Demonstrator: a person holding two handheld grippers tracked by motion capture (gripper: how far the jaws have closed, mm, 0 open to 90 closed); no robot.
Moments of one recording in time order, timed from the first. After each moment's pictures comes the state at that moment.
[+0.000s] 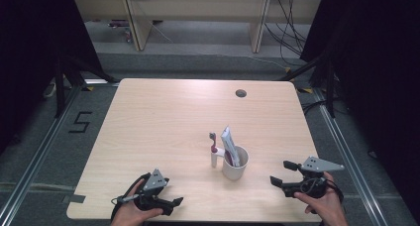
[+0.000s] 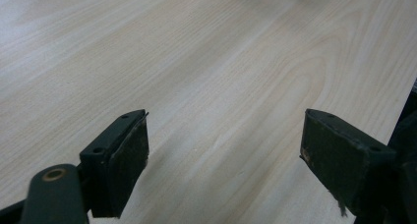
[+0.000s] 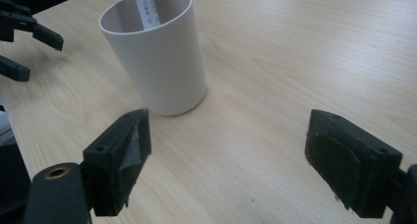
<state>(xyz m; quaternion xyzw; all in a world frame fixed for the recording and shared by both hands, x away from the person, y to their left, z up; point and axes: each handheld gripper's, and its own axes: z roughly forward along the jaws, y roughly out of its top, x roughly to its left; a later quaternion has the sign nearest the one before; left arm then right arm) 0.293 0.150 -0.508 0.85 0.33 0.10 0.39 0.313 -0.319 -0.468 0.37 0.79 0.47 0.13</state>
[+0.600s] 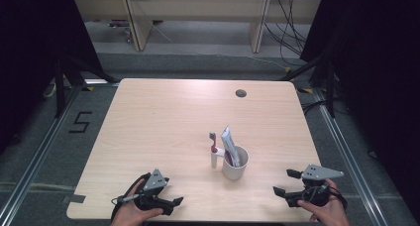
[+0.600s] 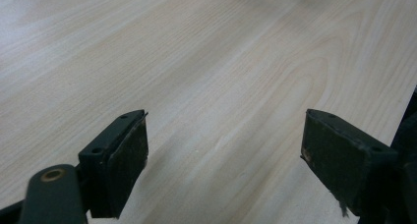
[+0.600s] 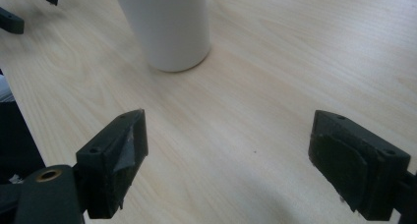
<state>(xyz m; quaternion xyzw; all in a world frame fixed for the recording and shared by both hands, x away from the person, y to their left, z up) 0.293 0.150 -0.509 0.85 0.33 0.10 0.39 0.299 -0.326 -0.478 0.36 0.82 0.43 0.12</state>
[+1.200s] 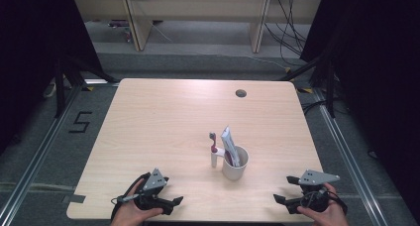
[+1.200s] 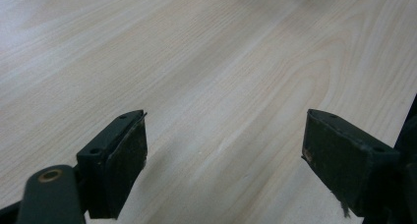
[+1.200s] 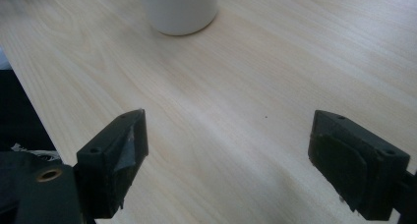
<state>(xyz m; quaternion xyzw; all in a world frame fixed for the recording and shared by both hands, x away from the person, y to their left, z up) 0.295 0.151 -0.508 0.85 0.33 0.11 0.39 0.289 -0.325 -0.487 0.37 0.84 0.39 0.10</state>
